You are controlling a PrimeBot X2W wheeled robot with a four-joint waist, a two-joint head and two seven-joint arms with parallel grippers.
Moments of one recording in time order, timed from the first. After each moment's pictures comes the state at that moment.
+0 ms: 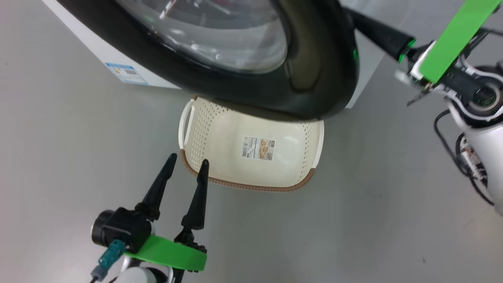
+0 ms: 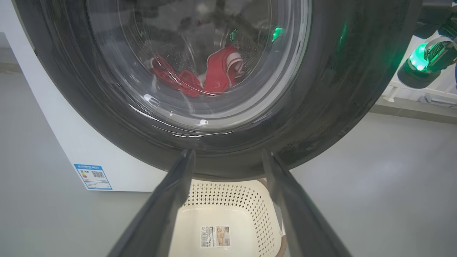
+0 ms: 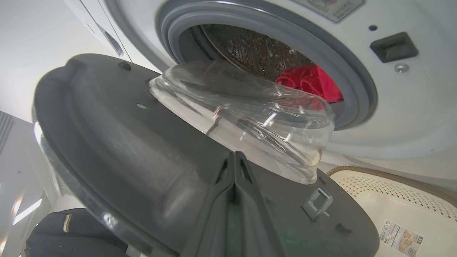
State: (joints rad) left arm -0.24 0.04 -0.22 0.15 -0.27 -0.07 -0.25; right arm -0.95 -0.37 0.43 0.35 1.63 0.12 0.48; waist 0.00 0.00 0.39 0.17
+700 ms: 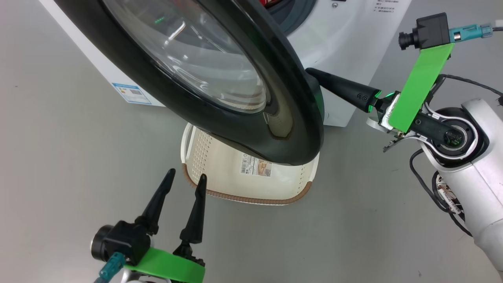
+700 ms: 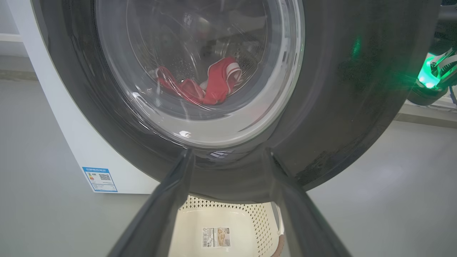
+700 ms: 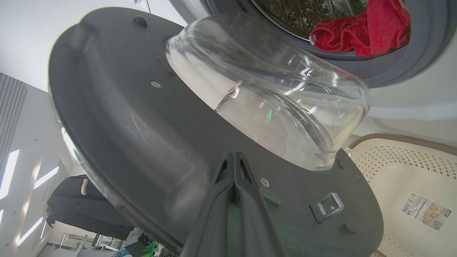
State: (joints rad) left arm -0.18 0.04 -0.21 0.15 -0.26 -0.07 -0.25; right arm -0.80 -0.33 0.44 0.25 1.61 0.12 0.56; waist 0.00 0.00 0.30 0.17
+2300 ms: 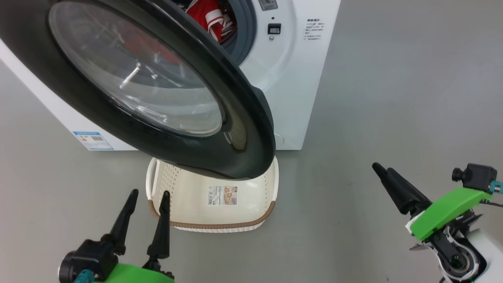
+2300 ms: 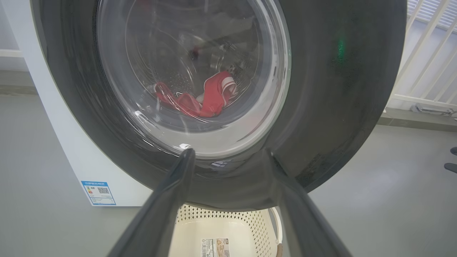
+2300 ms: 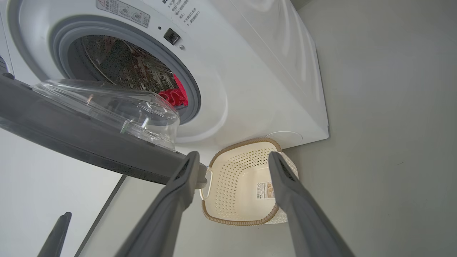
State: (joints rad) left arm -0.10 0.04 -0.06 0.17 -0.24 -0.10 -0.25; right arm -0.28 -0.42 0.40 0.31 1.40 0.12 0.01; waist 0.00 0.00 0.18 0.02
